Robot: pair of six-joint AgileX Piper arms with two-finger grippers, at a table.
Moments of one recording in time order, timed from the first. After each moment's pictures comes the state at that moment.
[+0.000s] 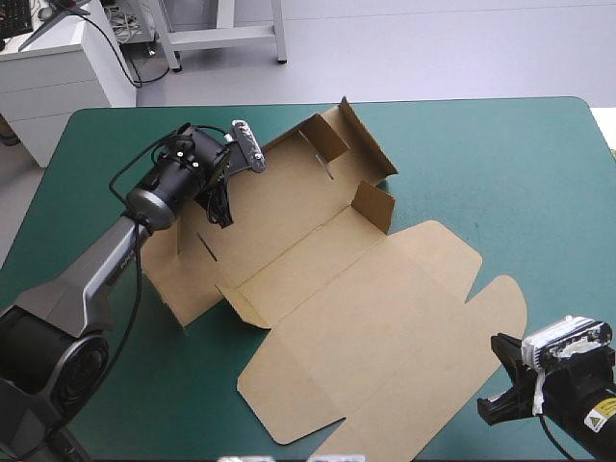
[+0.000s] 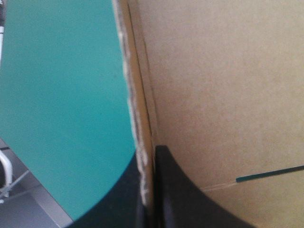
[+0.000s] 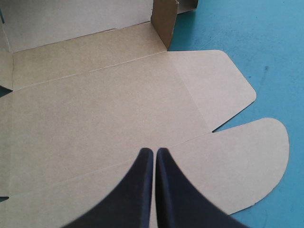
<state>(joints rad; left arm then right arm) -0.47 1.78 -1.68 0.44 1.13 0.53 0.09 0.36 -0.67 0.34 0.95 -0.32</state>
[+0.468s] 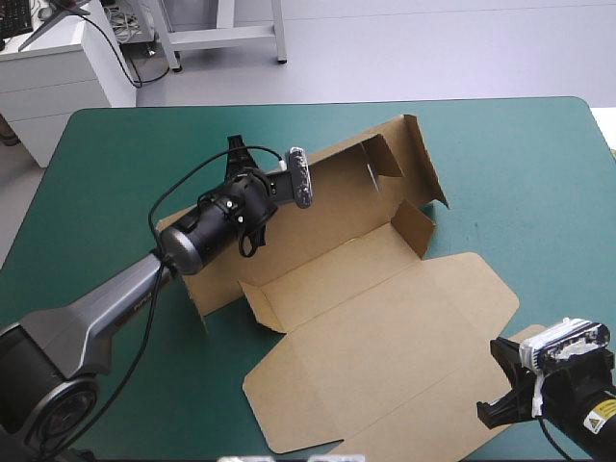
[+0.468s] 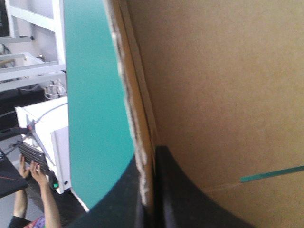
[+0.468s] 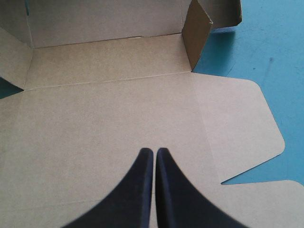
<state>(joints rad) -0.70 1.71 -1.51 0.67 0.95 0.44 0.09 0.36 -0.67 0.34 0.98 -0.32</state>
